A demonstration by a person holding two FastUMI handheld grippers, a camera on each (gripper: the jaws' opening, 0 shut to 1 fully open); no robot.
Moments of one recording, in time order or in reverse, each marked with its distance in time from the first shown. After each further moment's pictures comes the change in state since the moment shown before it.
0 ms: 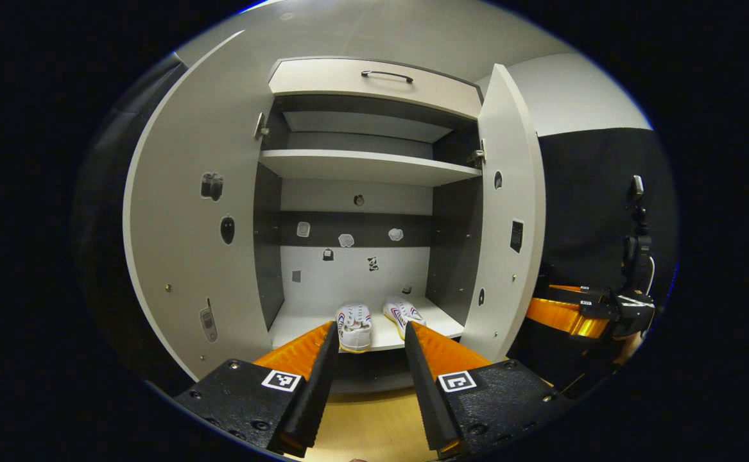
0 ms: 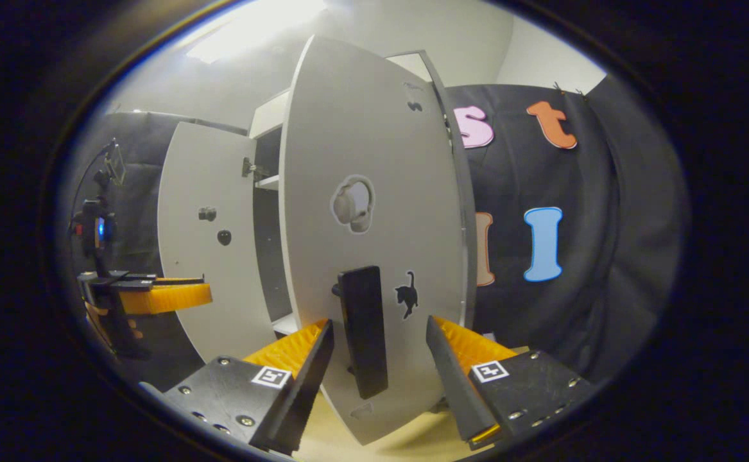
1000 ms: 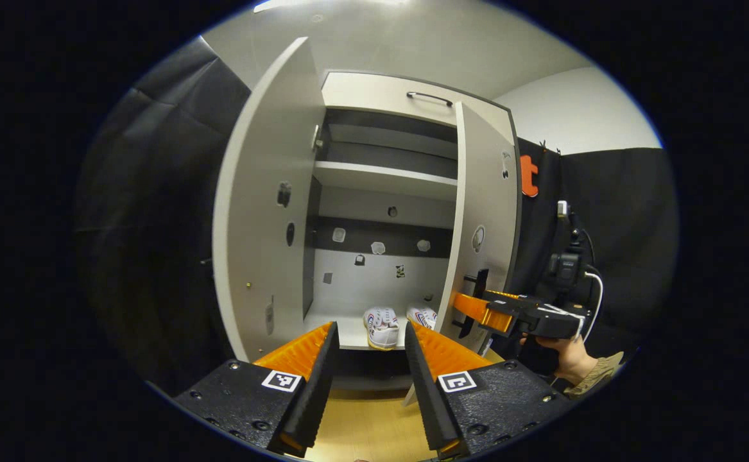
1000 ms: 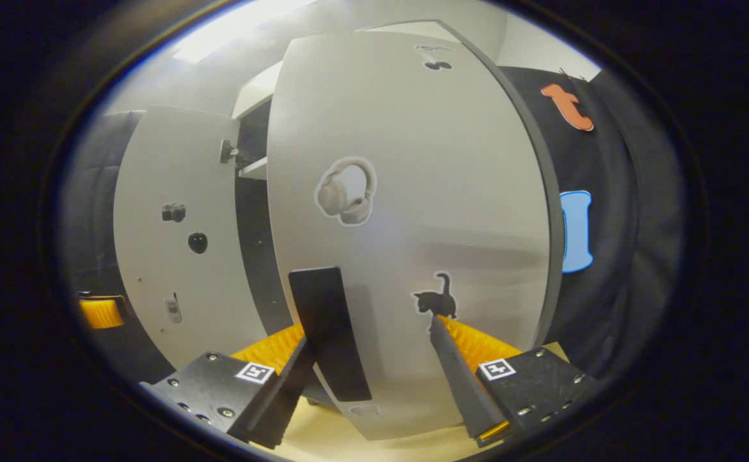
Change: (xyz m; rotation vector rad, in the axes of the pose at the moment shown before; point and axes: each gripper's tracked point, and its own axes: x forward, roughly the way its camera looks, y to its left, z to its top) left arm -0.060 0.049 0.020 -0.071 -0.056 0.102; right arm 0.122 0.052 -0.011 0.054 0.021 -0.018
